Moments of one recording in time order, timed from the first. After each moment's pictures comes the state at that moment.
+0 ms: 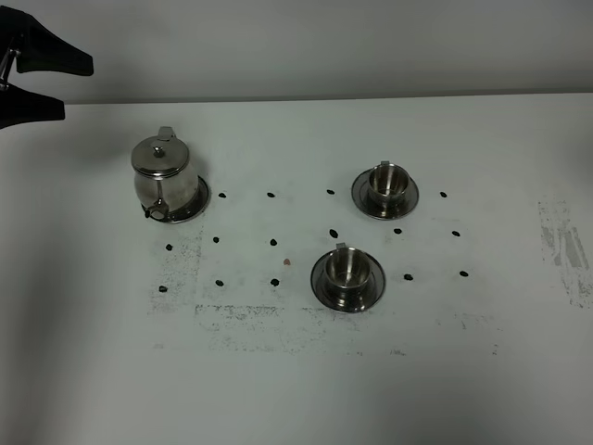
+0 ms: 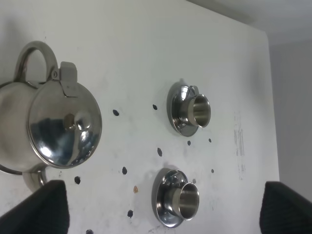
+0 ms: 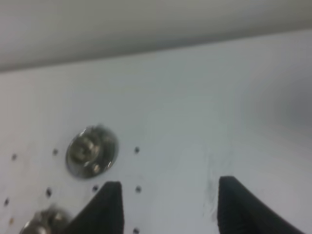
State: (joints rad) left arm 0.28 2.01 -1.68 -0.98 1.19 0.46; right arm -0.27 1.18 -1.32 0.40 0.98 -0.26
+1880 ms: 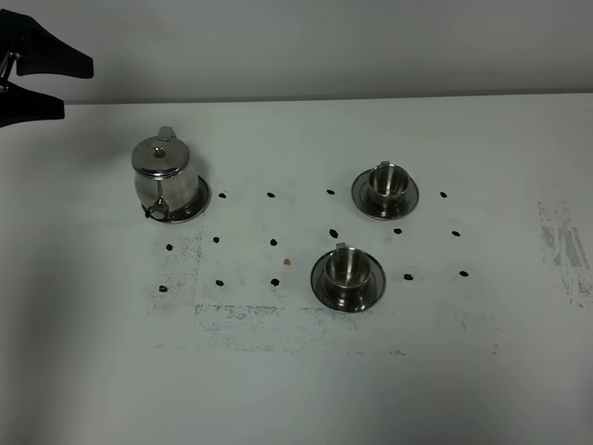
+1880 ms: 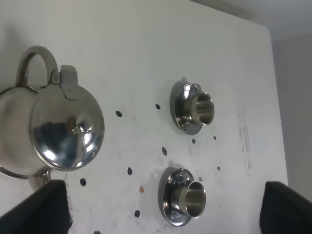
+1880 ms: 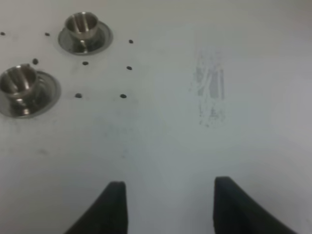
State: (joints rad) left arm 0.28 2.01 -1.68 -0.98 1.19 0.50; right arm -0.10 0.05 -0.52 0.15 1.12 -0.16
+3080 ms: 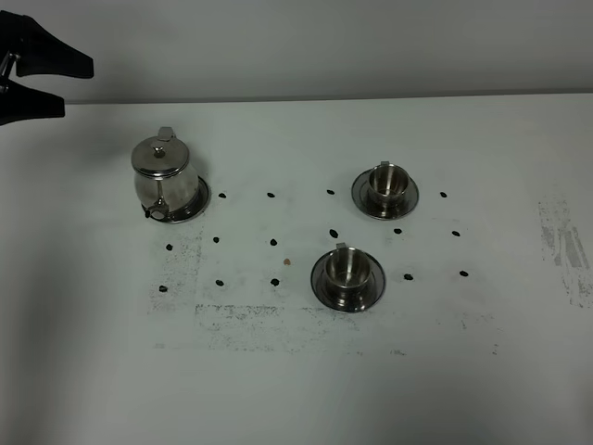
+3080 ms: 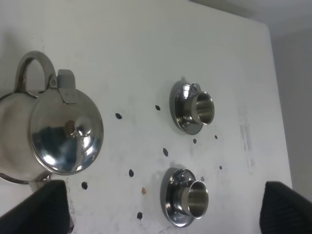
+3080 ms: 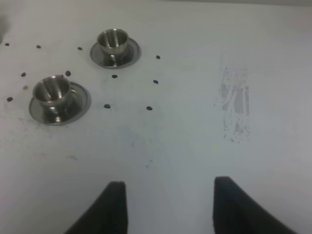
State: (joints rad) left arm 0.28 2.01 -1.68 -0.98 1.19 0.54; right arm -0.01 -0.01 -0.52 0.17 1.12 -0.13
